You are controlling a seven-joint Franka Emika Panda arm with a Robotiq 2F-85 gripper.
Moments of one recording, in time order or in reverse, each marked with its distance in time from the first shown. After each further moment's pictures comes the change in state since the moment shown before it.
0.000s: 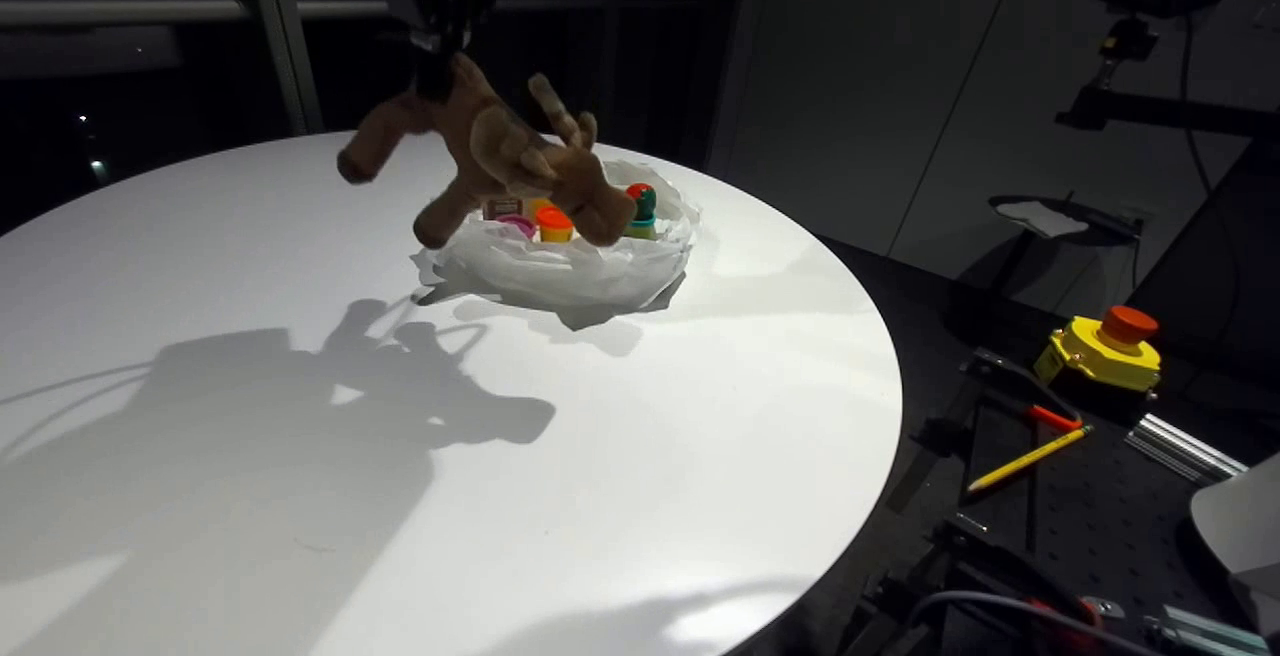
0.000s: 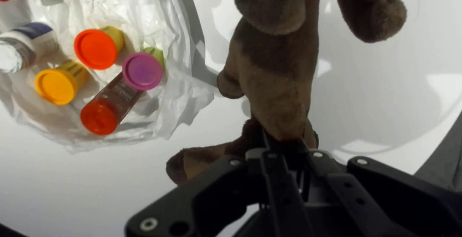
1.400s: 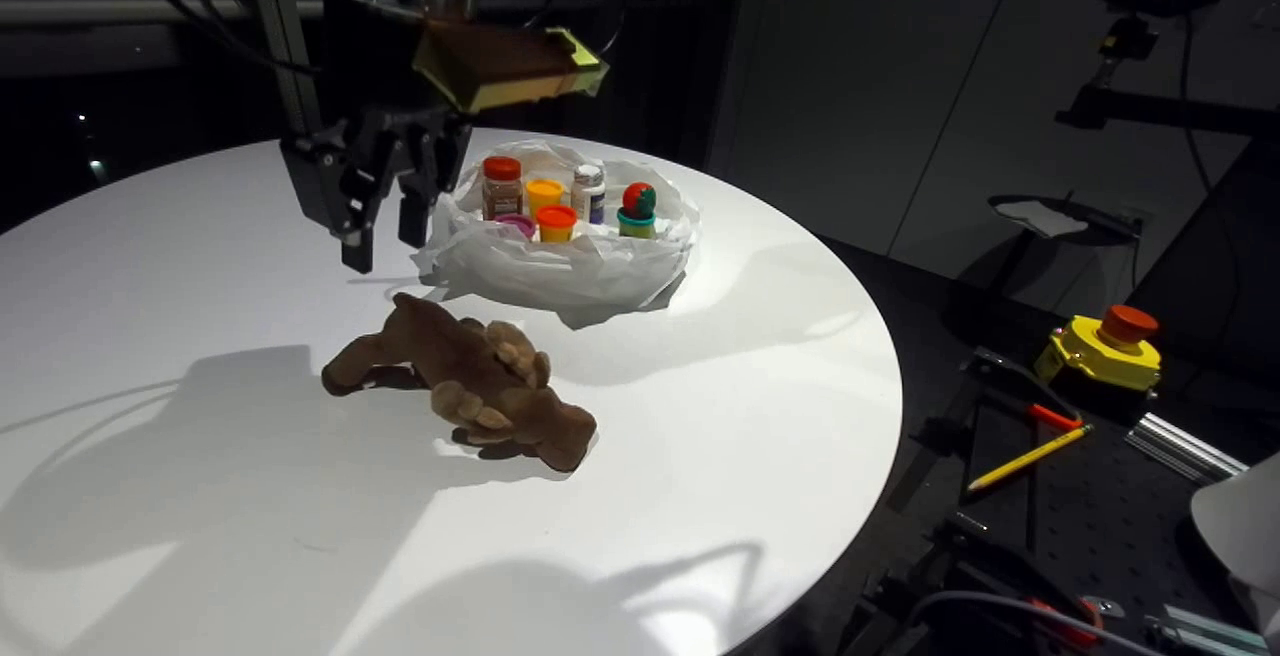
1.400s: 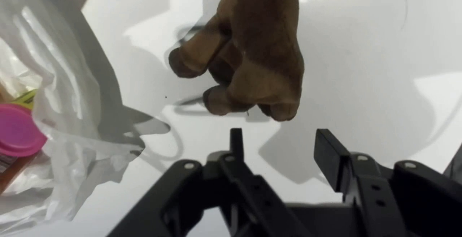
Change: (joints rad) arm 0.050 0.227 0.027 0.036 0.036 0.175 0.103
